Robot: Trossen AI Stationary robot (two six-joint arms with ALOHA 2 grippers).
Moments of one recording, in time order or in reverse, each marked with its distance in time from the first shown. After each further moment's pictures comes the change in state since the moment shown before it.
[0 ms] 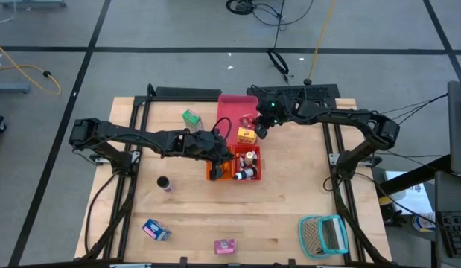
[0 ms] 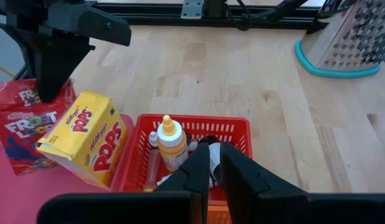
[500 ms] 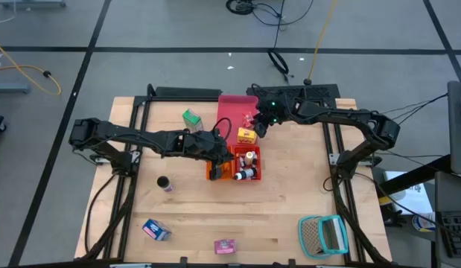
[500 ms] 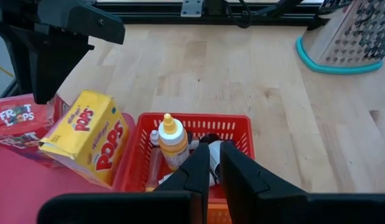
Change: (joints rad) left arm 0.001 0.000 0.000 -0.006 -0.002 0.013; right arm 0.000 0.000 0.000 0.034 0.007 -0.010
